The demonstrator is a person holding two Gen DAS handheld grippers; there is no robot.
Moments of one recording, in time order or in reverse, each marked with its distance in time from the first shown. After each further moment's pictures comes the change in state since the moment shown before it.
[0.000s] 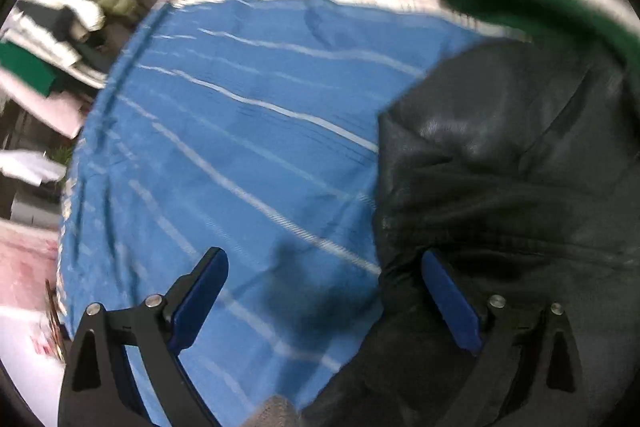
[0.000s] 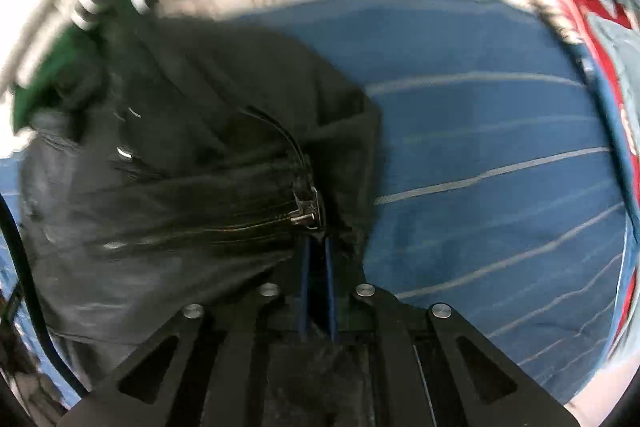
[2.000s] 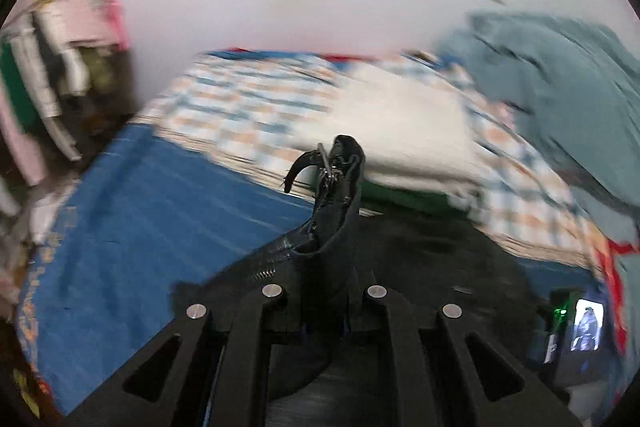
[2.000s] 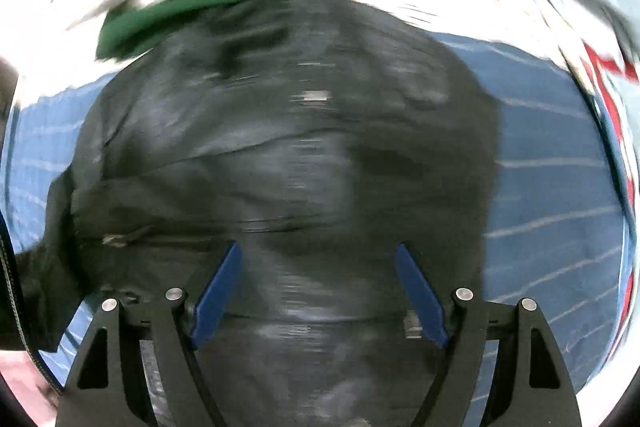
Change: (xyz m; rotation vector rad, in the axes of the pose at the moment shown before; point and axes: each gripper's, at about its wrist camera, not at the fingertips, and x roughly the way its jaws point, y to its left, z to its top) left arm -0.232 -0.031 -0.030 -0.039 -0.468 -0.341; right arm -0.057 0.104 -0.062 -0.089 -0.142 0.028
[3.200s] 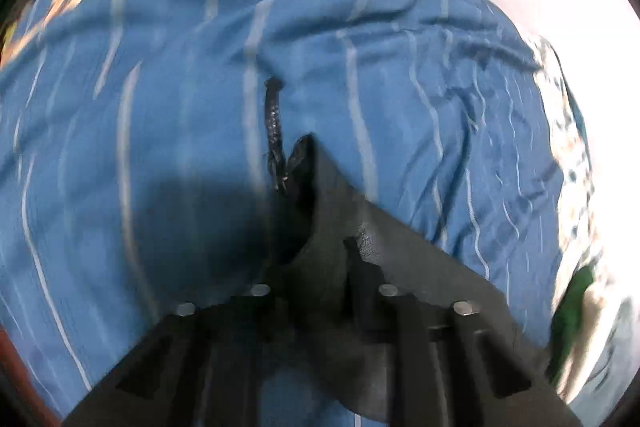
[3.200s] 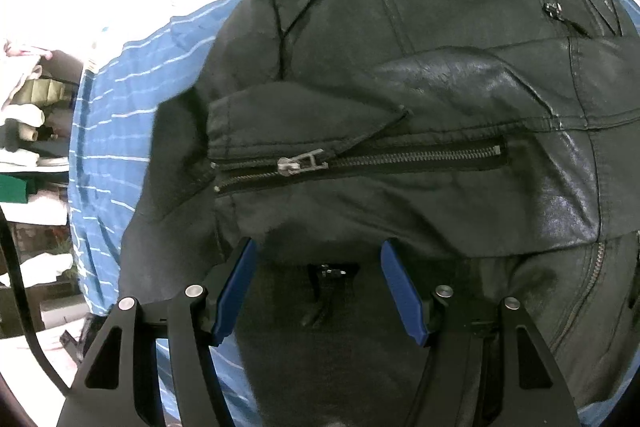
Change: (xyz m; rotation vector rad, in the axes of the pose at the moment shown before) left arm 0.086 0.468 -0.237 -1.127 0.242 0.217; right arm 0.050 0.181 -0.067 -0.014 0.099 0.322
